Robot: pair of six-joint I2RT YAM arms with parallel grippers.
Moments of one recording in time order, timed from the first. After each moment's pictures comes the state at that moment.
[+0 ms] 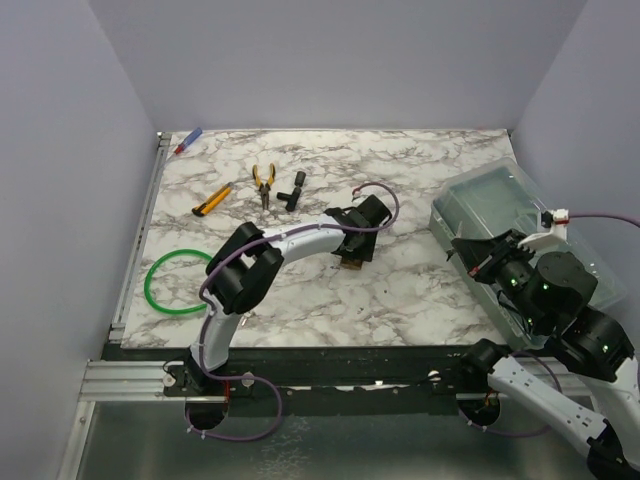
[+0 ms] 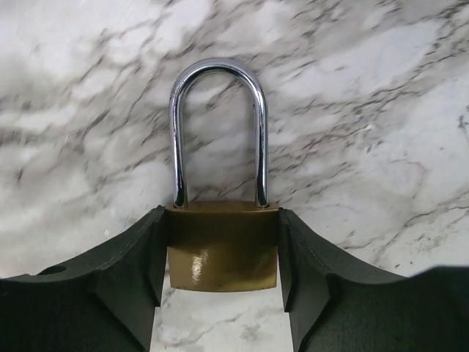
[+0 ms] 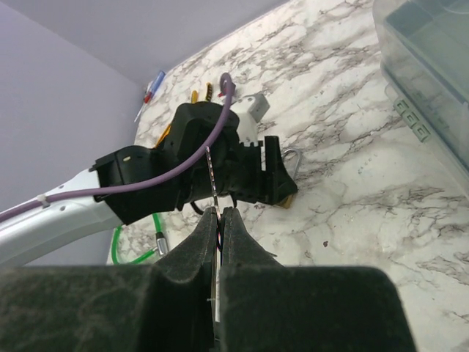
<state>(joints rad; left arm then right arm) -0.88 2.11 1.58 -0.56 -0.21 -0.53 0.68 0.48 1.04 -0.76 0.37 0.75</state>
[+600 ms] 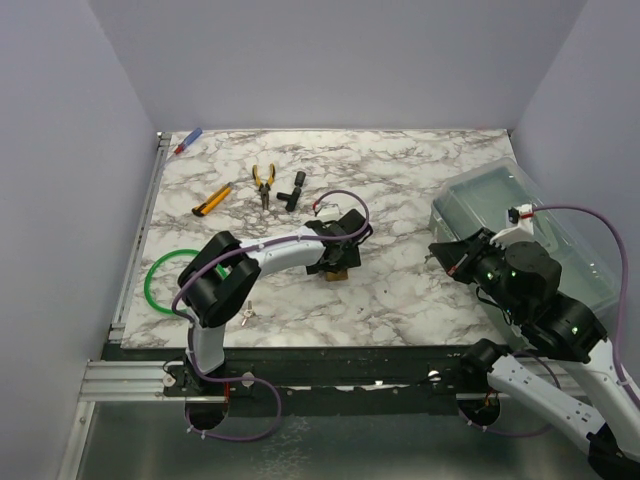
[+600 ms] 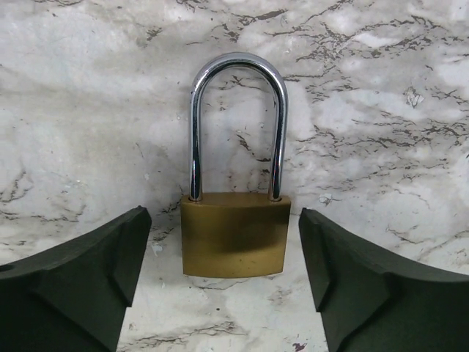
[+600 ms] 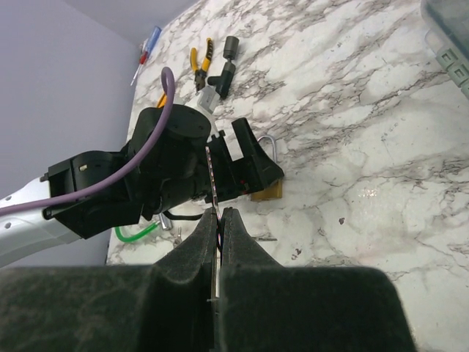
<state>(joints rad) -0.88 1.89 1.28 -0.57 -0.34 -0.97 0.68 0.55 0.94 -0.70 0.28 0.81</state>
